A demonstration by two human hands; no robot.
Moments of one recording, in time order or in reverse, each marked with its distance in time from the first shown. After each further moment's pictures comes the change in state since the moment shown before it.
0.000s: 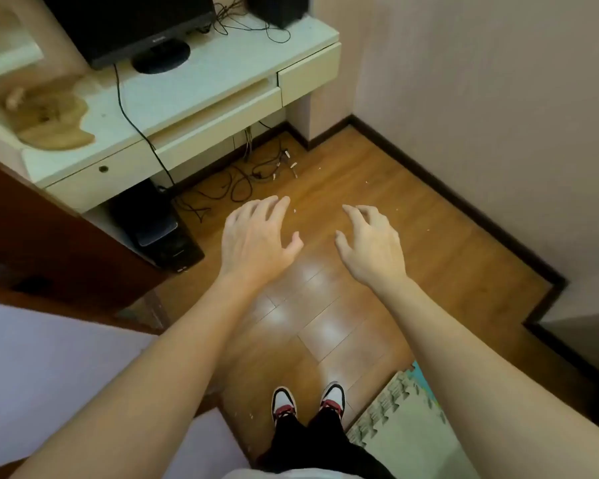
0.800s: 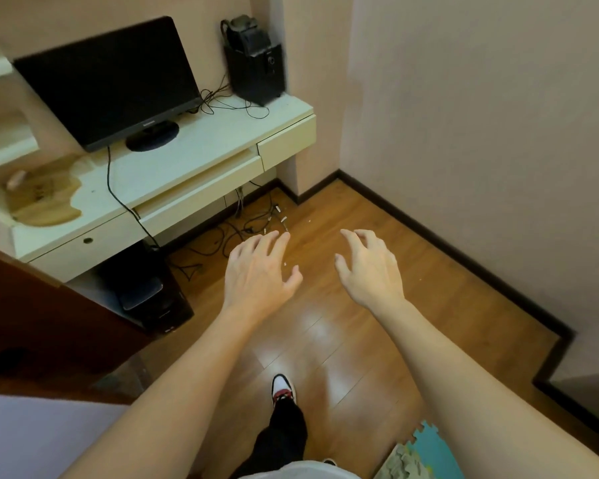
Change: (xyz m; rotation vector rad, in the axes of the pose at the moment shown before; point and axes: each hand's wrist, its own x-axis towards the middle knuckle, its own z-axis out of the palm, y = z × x) left_hand 0.094 0.081 0.005 0.076 0.024 0.004; right_hand 0.090 0.083 -0.058 0.043 0.074 -0.018
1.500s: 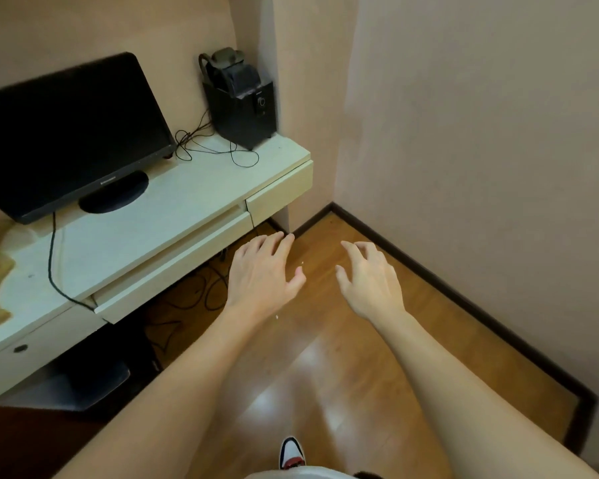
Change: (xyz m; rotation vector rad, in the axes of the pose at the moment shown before) left_hand 0.307 -0.070 0.049 -0.048 -0.030 0.054; right_hand 0.291 -0.003 0.057 -0.079 0.003 0.114
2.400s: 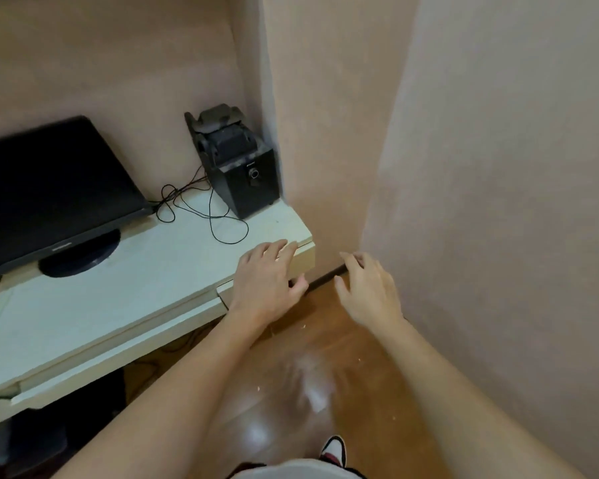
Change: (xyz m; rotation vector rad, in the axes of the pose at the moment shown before) left_hand 0.374 0.044 0.055 0.051 -0.058 -0.244; right_hand 0.408 0.085 0.001 -0.030 -0.160 -0.285
